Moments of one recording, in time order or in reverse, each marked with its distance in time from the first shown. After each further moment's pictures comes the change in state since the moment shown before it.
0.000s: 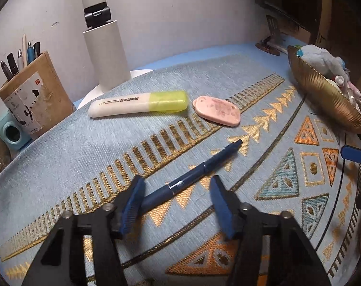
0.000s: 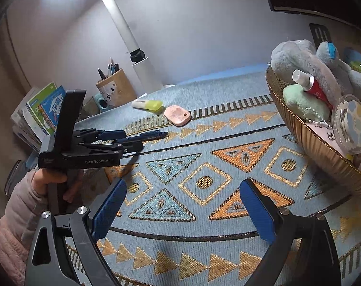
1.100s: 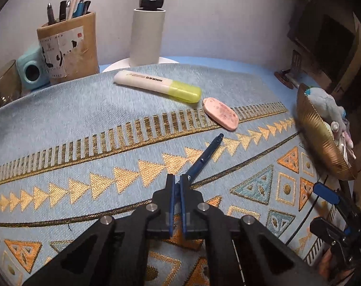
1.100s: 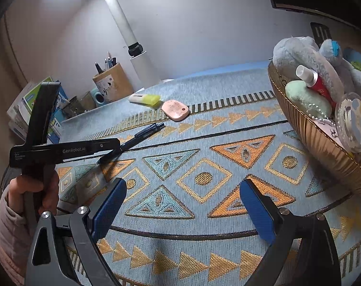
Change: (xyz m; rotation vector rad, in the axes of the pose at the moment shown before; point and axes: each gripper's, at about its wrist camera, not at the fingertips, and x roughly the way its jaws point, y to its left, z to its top) left arm -0.036 0.006 -0.020 -0.312 0.007 -0.052; right arm 0.007 0.004 0.000 -0.011 0.026 -0.022
